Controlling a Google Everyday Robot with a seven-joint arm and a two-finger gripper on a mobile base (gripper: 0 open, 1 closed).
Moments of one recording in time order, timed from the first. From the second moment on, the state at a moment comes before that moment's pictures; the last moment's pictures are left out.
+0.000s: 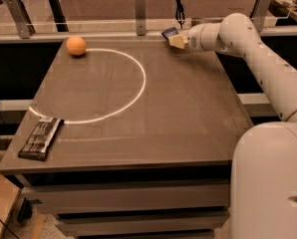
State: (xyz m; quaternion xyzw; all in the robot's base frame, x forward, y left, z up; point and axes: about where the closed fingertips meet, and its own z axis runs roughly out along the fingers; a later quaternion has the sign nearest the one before) arm 0.890 -0.126 0.874 -0.28 0.77 0.15 0.55
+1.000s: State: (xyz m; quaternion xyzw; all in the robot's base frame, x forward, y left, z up) arm 0.820 -0.037 0.895 -0.41 0.73 0.20 0.52
